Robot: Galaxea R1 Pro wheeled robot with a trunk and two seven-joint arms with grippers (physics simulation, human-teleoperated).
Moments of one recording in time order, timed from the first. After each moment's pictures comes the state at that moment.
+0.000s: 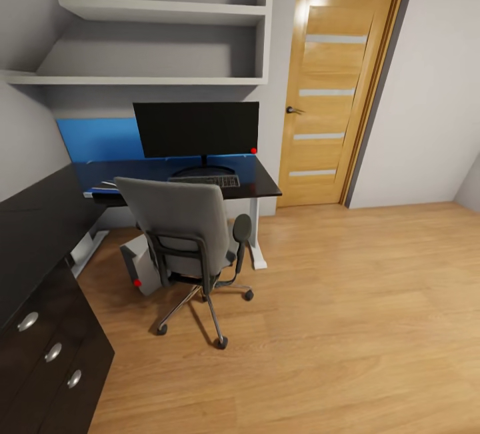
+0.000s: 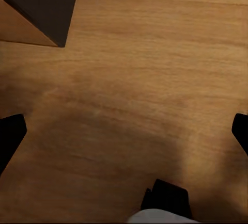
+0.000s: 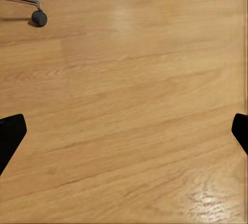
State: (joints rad) left arm -0.17 0.03 0.04 -0.02 0.18 -0.52 0.20; right arm -0.20 0.04 0.31 0.02 -0.30 -1.02 -0.20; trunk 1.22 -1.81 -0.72
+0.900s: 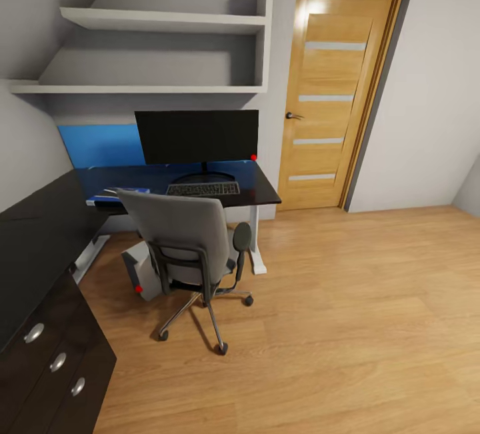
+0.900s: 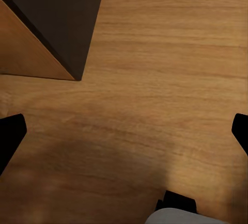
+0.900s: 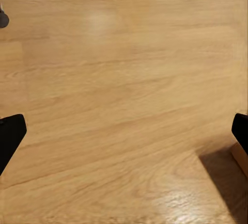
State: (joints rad) left arm -0.03 0.05 0.04 -0.02 0.19 -0.82 0.13; right arm -0.12 -0.05 0.32 -0.02 -0.30 -1.04 -0.27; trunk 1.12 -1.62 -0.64
